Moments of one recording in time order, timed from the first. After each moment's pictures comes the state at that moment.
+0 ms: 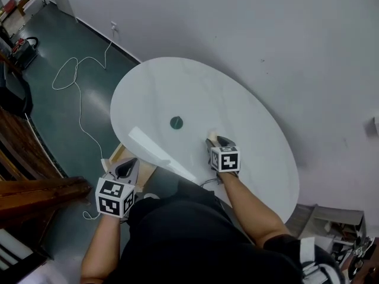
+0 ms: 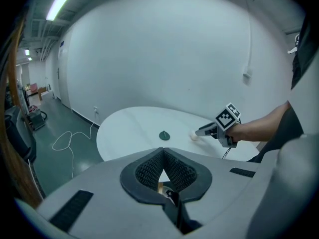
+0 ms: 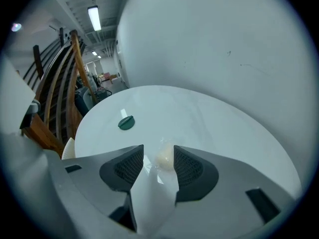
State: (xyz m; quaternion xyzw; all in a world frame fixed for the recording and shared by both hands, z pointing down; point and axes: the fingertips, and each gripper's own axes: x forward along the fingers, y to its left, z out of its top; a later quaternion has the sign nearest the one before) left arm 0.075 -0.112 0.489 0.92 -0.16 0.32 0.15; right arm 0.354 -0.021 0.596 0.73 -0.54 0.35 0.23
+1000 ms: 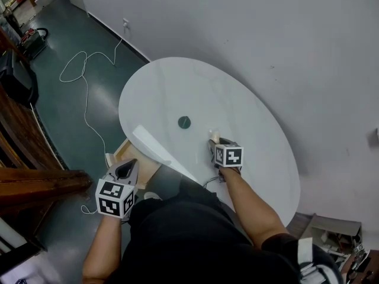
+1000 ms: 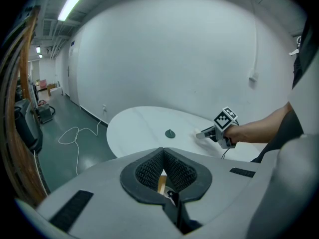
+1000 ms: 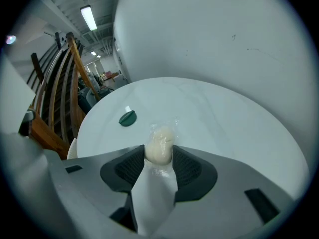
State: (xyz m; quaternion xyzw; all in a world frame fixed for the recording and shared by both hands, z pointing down) left arm 0.045 -0.110 0.493 0.92 -0.21 0.30 0.17; right arm 0.350 -0.029 0.623 0.71 -0.54 0.40 0.22
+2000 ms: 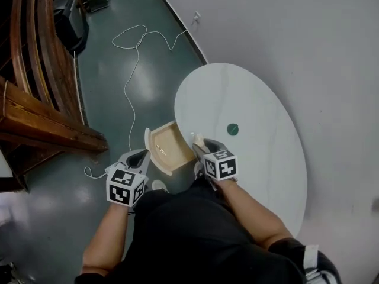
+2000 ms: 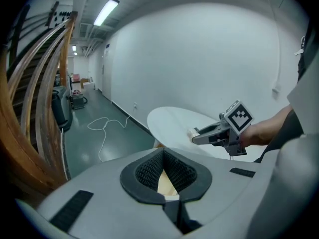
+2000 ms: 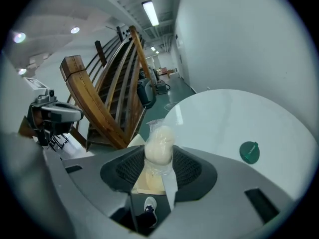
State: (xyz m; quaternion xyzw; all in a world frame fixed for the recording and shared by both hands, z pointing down) left arm -0.080 -0.115 0.506 0.87 -0.35 0.27 0.22; right arm 0.098 -0.128 0.576 0.49 -0.78 0.30 0.26
